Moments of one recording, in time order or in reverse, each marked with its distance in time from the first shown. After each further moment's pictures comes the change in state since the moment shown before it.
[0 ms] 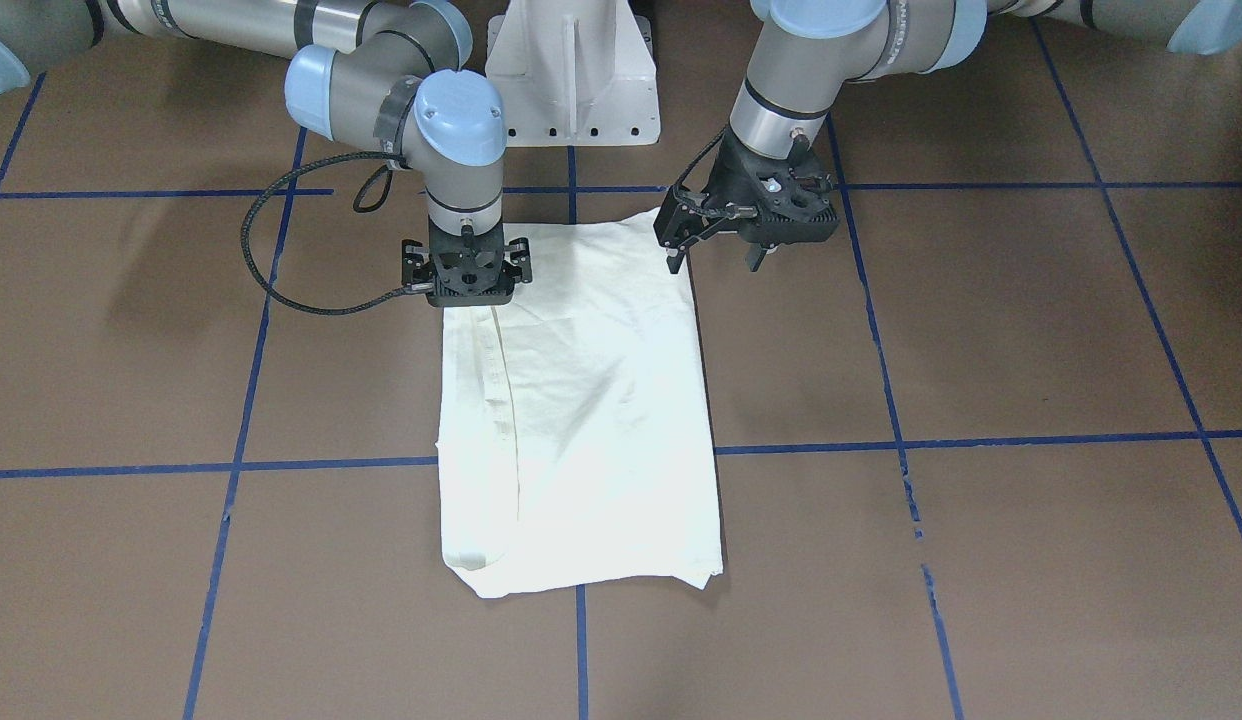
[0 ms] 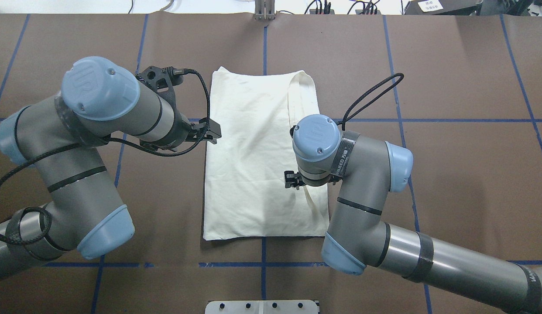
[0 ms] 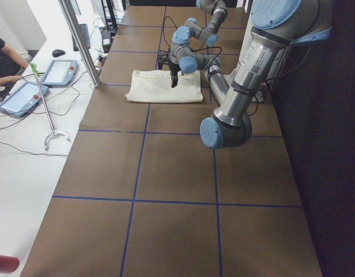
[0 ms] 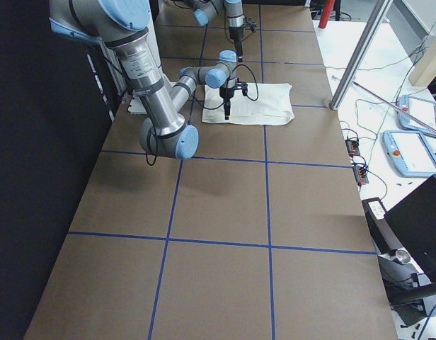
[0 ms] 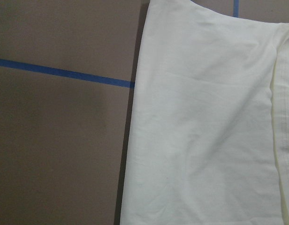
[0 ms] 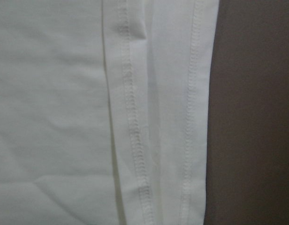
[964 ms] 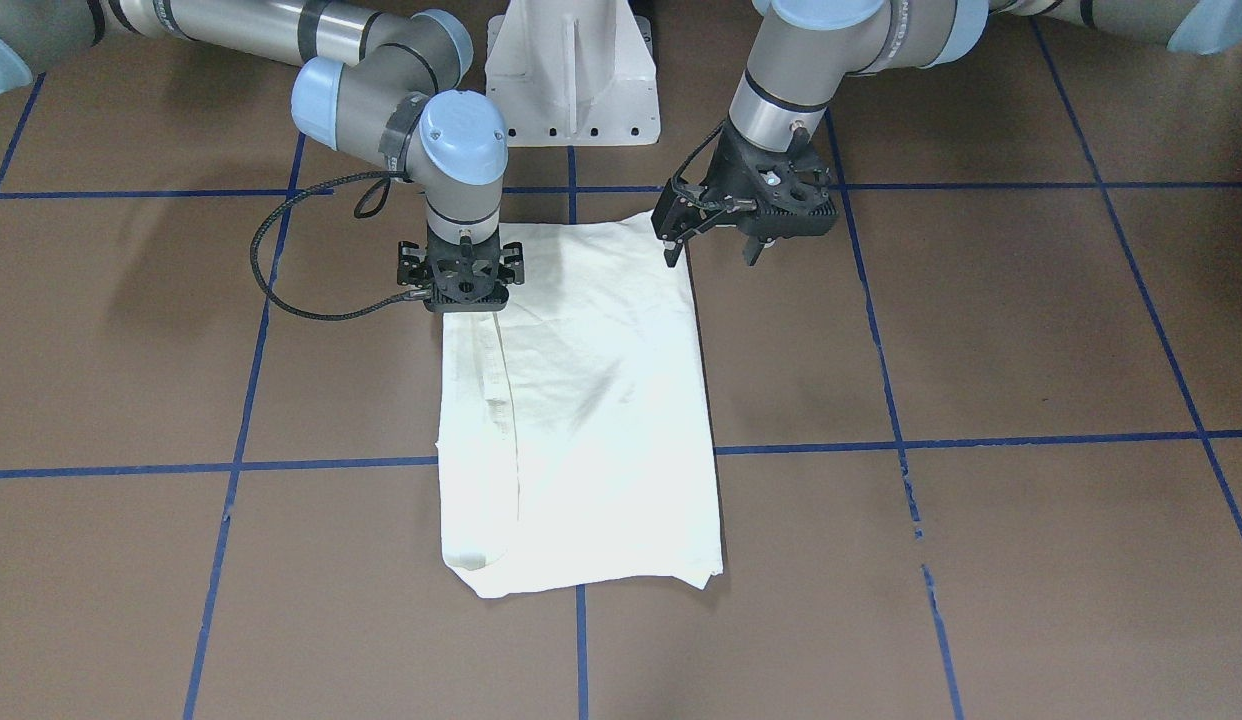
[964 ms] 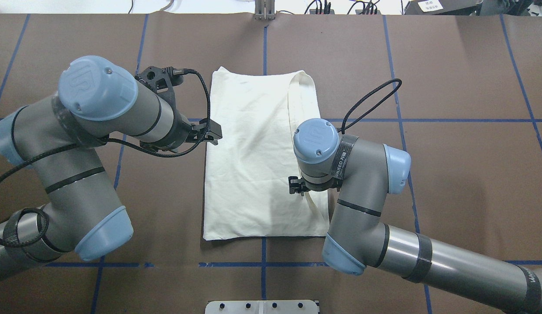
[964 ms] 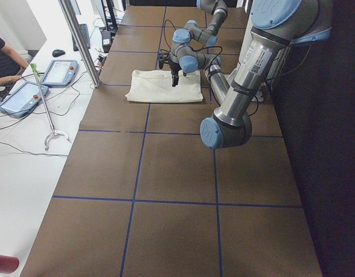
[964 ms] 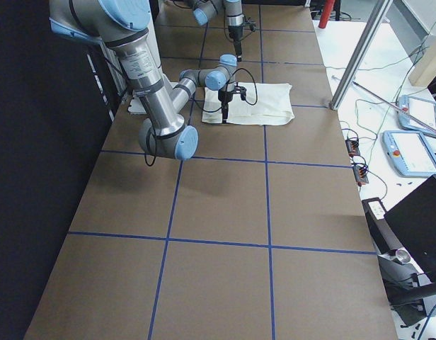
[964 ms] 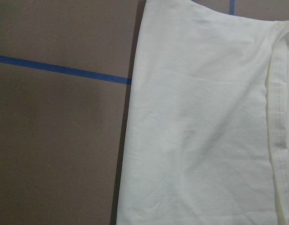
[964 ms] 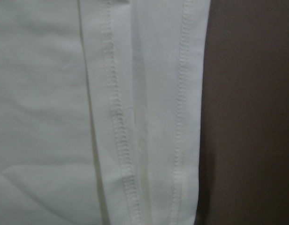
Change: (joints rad) left arm 0.001 0.000 -0.012 0.002 -0.011 -0.006; right arm -0.001 -0.008 -0.012 -0.027 0.031 -0.001
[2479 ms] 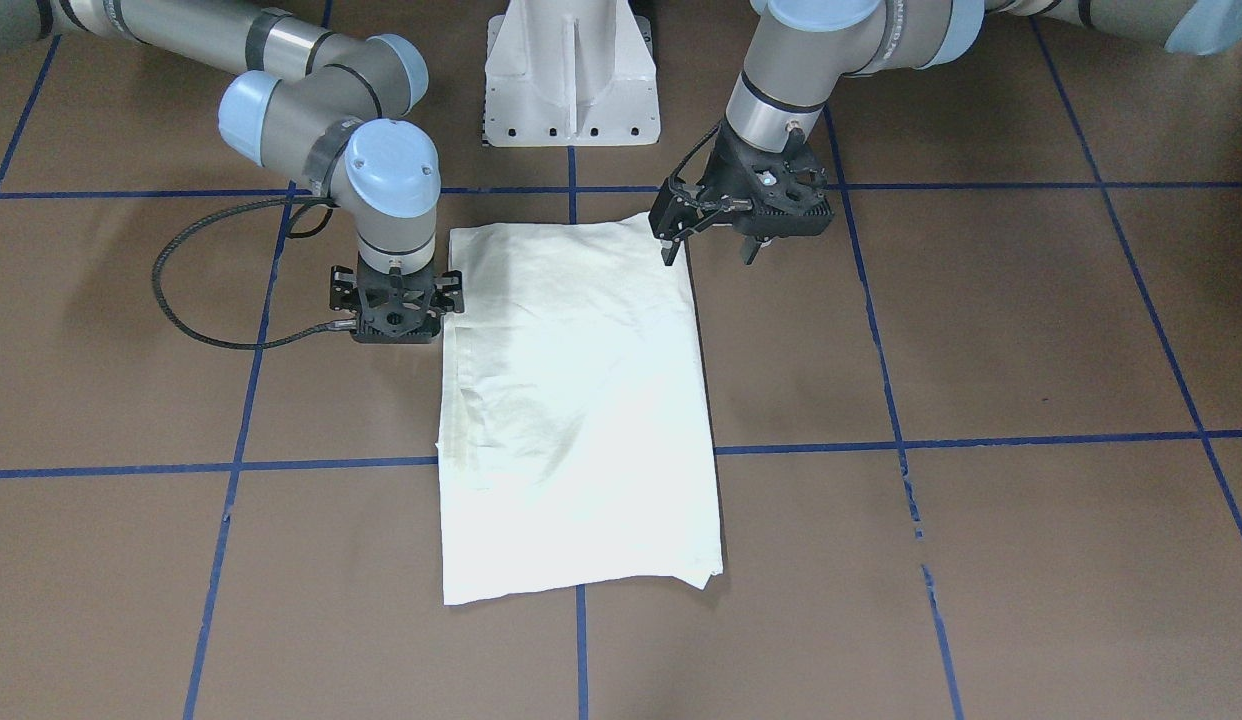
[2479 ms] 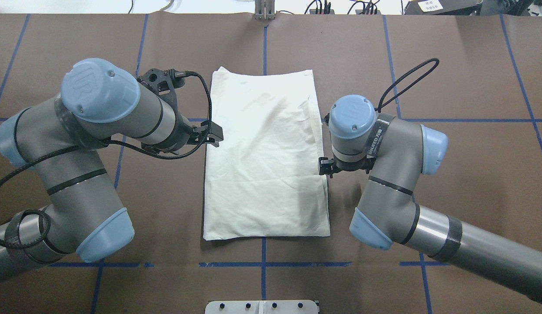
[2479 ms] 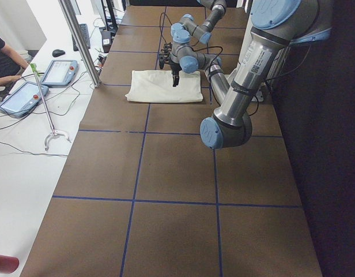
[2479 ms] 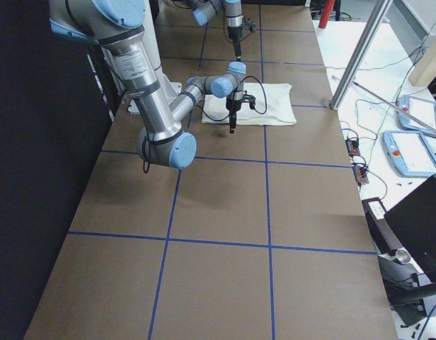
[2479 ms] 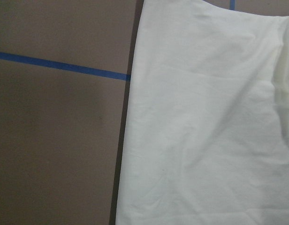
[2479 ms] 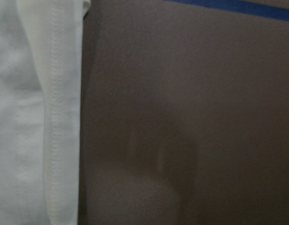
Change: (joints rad) left arm 0.007 -0.001 0.002 -0.001 0.000 0.000; right arm 0.121 -0.085 0.057 -0.024 0.038 -0.077
